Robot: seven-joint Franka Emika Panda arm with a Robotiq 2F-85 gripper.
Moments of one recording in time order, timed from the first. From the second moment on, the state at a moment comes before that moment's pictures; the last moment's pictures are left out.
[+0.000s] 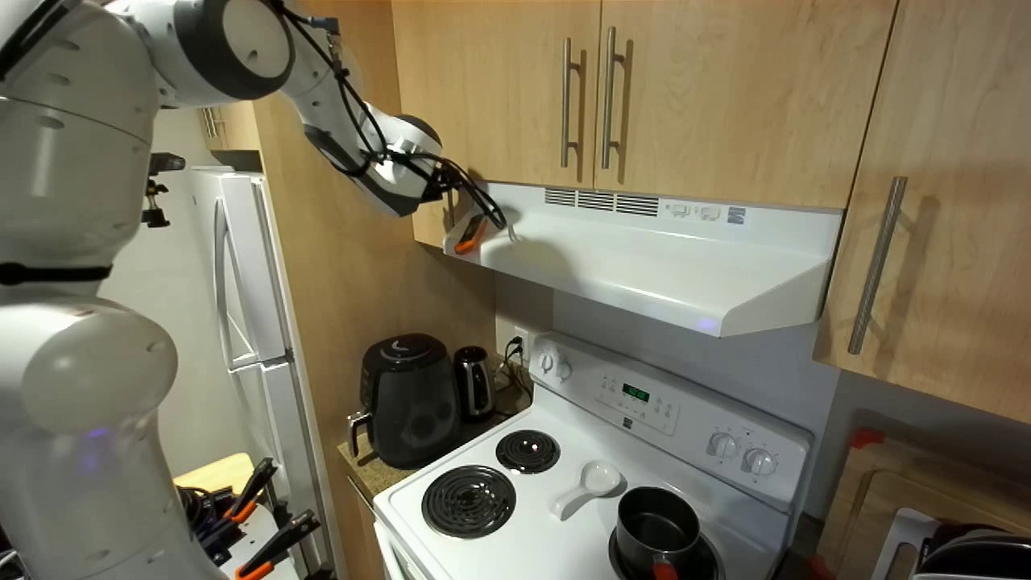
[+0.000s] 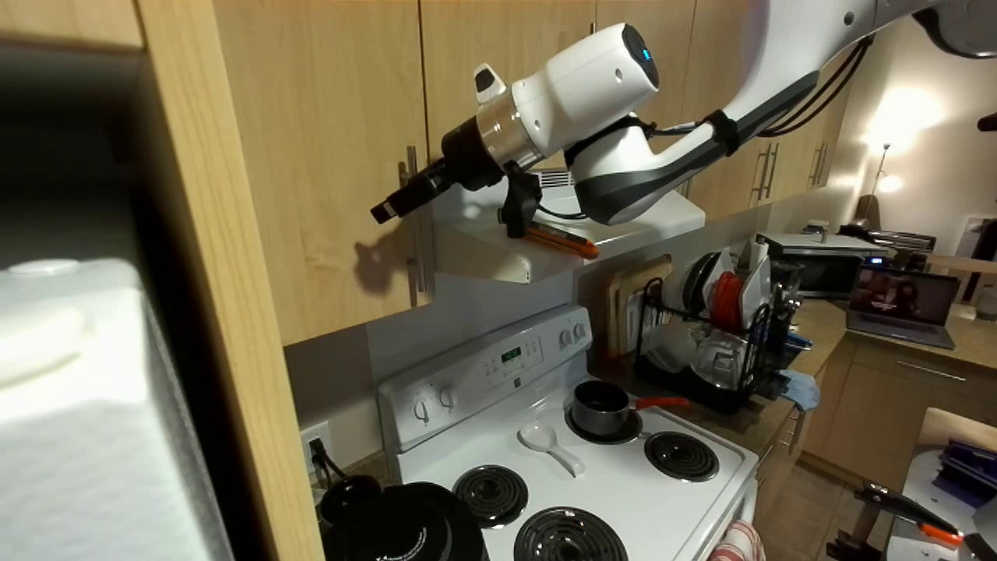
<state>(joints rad) 0.49 0.40 -0.02 -1.66 -1.27 3.20 1.06</state>
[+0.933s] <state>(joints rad) 0.54 0.42 -0.02 -1.62 -1.27 3.04 1.06</state>
